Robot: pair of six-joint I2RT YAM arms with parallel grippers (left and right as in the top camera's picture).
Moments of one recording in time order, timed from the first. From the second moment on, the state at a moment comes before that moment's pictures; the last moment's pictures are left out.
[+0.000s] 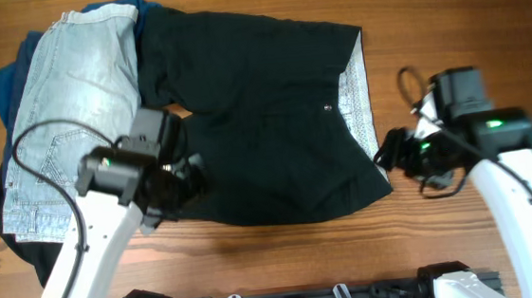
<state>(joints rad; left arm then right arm) -0.31 1.22 1.08 -1.30 0.07 -0.81 0.09 1.23 1.07 -1.24 -0.24 0.47</state>
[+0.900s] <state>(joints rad) -0.39 1.30 0.59 -0.83 -0.19 -1.63 0.28 1.49 0.73 -0.79 0.08 1.15</state>
